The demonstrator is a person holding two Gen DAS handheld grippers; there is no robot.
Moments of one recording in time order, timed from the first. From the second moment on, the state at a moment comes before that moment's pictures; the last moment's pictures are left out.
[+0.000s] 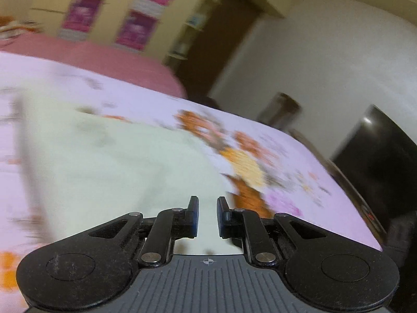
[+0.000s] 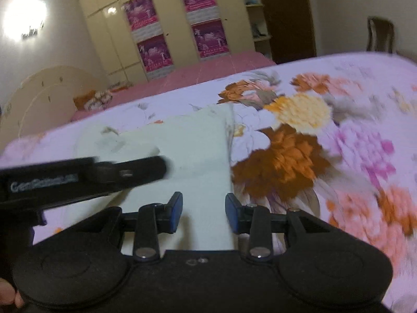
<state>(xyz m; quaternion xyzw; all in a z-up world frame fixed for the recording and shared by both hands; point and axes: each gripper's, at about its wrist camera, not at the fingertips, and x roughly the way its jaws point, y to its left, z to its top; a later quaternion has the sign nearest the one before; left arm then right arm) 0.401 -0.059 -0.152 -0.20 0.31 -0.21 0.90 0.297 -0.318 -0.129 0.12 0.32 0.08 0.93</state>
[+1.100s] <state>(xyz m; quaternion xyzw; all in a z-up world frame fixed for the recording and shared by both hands) 0.463 -0.018 -0.177 -0.18 0.31 -0.07 0.93 0.303 -0.287 -0.090 0.13 0.22 0.14 0.96</state>
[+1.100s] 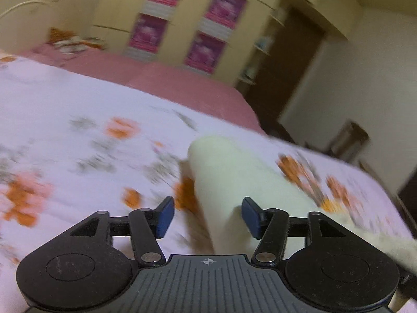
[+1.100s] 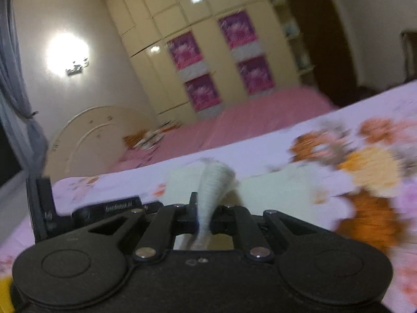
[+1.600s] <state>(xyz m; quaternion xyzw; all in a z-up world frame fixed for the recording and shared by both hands) 0.453 -0.034 -0.177 -0.12 0.33 -0.09 0.93 0.316 -0.361 -0.111 0.20 0.30 0.07 0.93</state>
